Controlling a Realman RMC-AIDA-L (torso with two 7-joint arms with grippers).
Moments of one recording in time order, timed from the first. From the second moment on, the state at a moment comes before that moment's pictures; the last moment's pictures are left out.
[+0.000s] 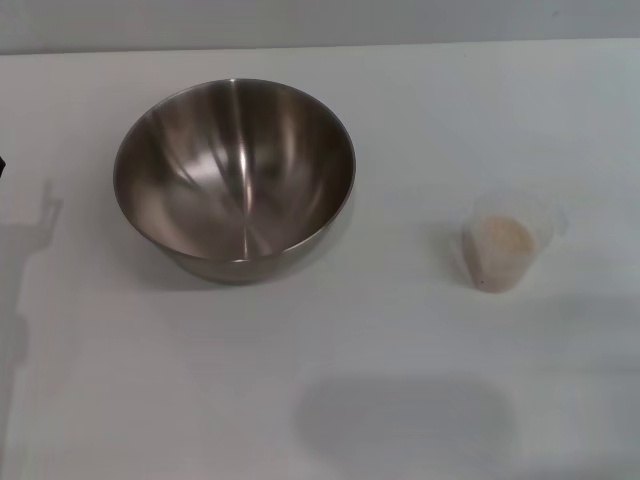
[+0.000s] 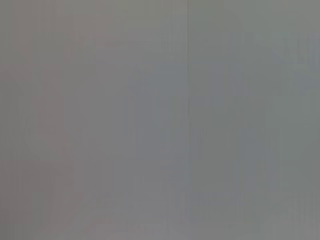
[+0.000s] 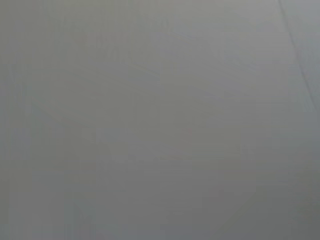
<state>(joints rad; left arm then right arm) -0.24 -2.08 -0.94 -0.31 2.25 1.23 0.02 0.13 2.09 0.24 0.24 -1.46 -1.88 0.02</state>
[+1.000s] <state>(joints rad) -0.27 -1.97 -1.00 -0.69 2.31 0.99 0.15 0.12 2.09 0.24 0.25 -1.47 -1.89 0.02</state>
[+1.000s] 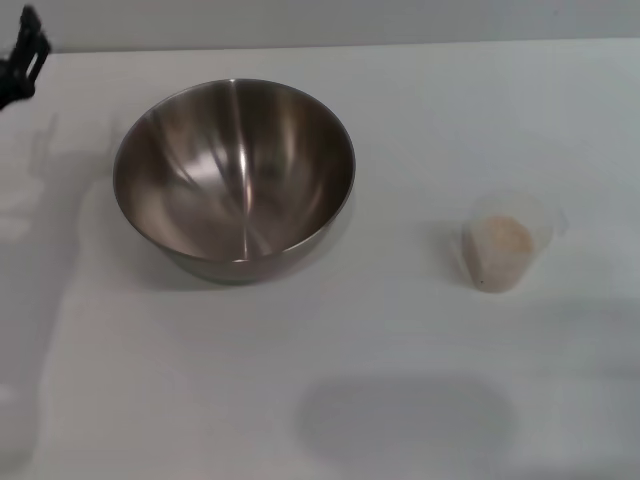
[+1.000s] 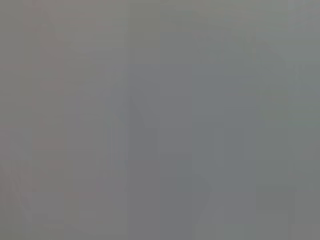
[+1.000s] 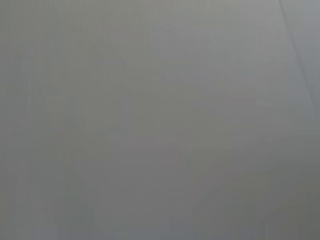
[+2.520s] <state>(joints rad) -0.36 -2.06 -1.69 -1.44 2.59 -0.91 0.30 0.14 2.09 0.24 0.24 -1.47 -1.84 0.02</state>
